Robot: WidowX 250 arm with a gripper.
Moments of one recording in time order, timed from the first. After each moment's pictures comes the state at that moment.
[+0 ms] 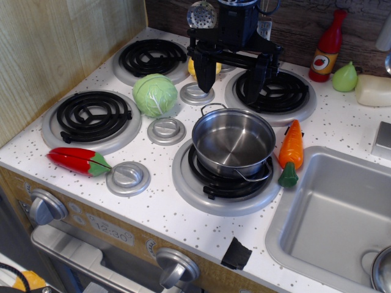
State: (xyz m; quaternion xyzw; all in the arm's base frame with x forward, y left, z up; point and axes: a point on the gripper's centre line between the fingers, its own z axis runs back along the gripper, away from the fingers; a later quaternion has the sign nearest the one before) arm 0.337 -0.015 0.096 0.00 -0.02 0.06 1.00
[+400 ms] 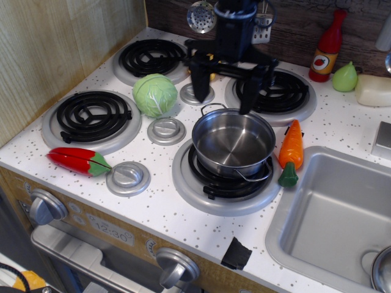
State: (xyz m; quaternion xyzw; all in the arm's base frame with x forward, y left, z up) arm 0.324 -0.004 0.082 0.04 0.00 0.12 0.99
